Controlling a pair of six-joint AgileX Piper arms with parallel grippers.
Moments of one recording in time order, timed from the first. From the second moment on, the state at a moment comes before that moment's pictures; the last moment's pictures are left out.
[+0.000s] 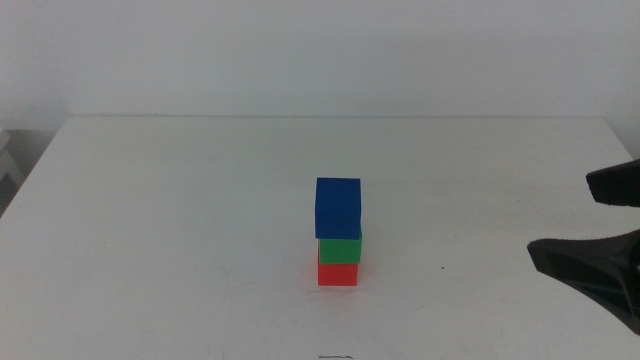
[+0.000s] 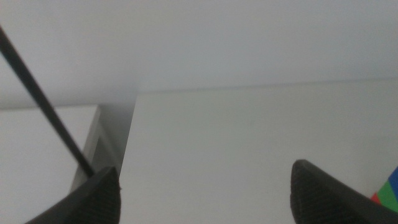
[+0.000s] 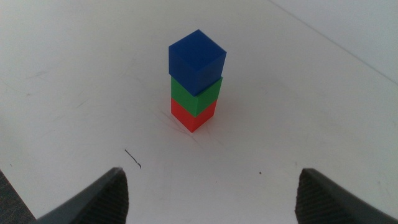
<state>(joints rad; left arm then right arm) -0.20 0.76 -1.31 0.23 1.10 -0.12 0.60 0.81 -0.92 0.12 0.81 -0.27</state>
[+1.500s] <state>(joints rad) -0.16 -0.01 0.03 0.11 0.31 -0.12 -0.03 -0.01 0.03 0.10 0.24 -0.27</state>
